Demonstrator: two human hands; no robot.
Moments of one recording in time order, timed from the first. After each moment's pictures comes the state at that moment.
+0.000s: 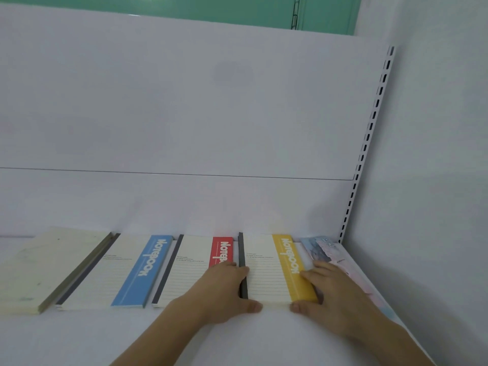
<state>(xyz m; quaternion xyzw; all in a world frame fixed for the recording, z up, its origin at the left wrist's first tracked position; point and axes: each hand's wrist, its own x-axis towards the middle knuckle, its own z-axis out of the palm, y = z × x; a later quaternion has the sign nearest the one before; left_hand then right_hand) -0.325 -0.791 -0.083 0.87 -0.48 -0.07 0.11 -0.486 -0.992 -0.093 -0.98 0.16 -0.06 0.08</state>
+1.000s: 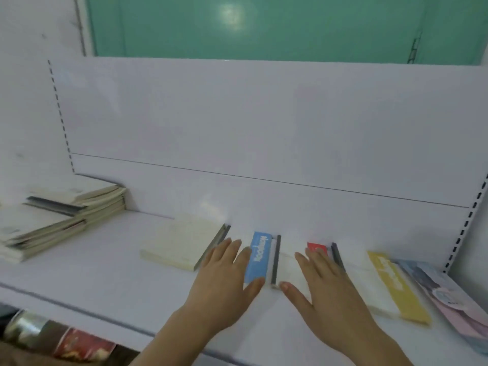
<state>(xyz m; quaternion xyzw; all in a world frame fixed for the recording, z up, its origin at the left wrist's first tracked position) -0.333 -0.588 -0.056 0.93 -0.32 0.14 0.13 -0.425 -0.777 -0.053 -0.98 0.10 -0.14 0.03</state>
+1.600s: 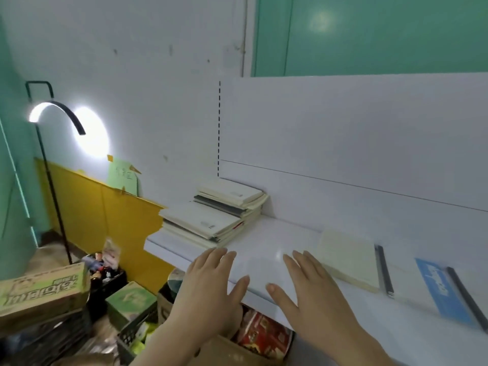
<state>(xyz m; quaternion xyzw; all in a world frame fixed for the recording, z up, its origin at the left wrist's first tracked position) -0.280 -0.206 -0.059 0.96 -0.15 0.18 0.17 -0.310 -0.412 -0.050 -0.99 -0.06 -0.11 0.10</state>
